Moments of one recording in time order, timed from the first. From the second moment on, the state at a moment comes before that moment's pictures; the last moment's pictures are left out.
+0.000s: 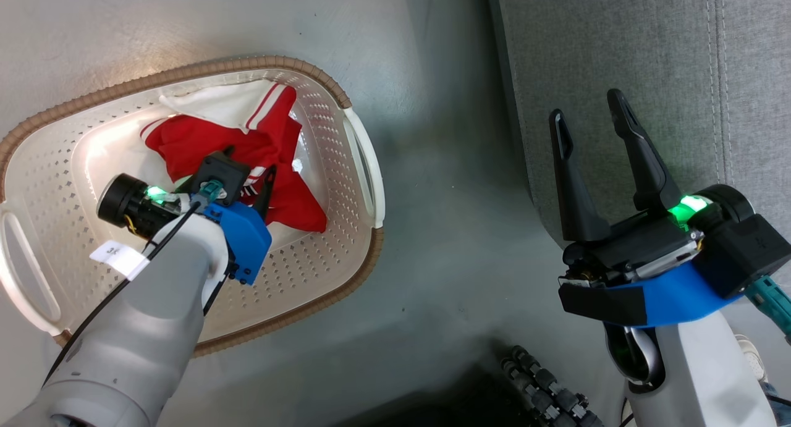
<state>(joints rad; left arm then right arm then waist) -0.91 0.22 -0.93 1.18 -0.51 -0.11 -0.26 -0.35 -0.05 0.16 -0.05 0.19 0.13 -0.26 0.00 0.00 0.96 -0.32</state>
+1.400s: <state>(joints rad) -0.82 0.17 -0.89 1.06 -0.52 -0.10 -0.26 -0.35 -0.05 0.17 0.03 0.16 0.13 -0.26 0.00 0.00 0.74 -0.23</state>
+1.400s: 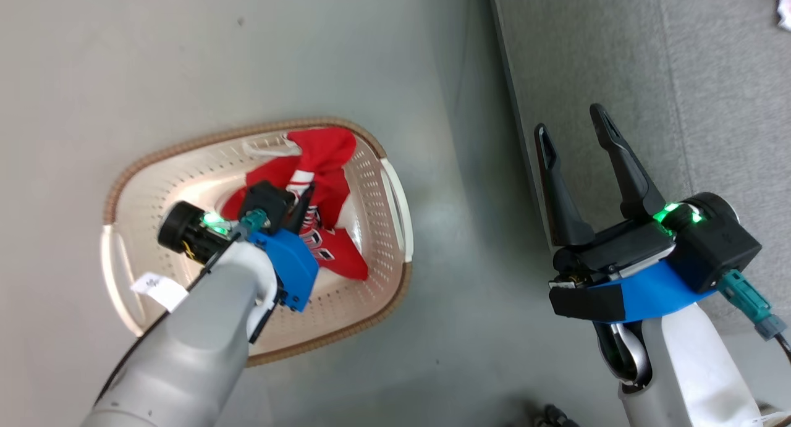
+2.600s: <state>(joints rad) -0.56 0.20 -0.89 0.62 -0.52 -0.13 -0.26 -0.17 -0.05 0.15 0.21 0.15 0.13 -0.25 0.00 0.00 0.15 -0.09</state>
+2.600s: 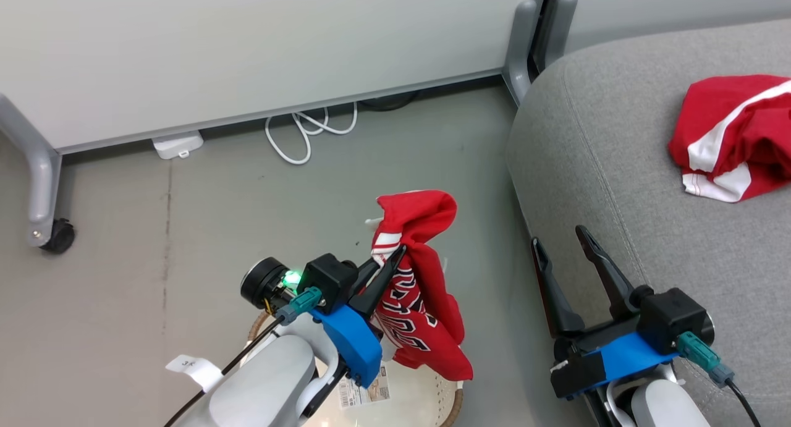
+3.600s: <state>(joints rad) -0.87 0.12 -1.09 0.63 -0.77 -0.13 -0.21 -0.12 -0.05 0.19 0.22 0.17 0.13 -0.22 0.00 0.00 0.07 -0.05</state>
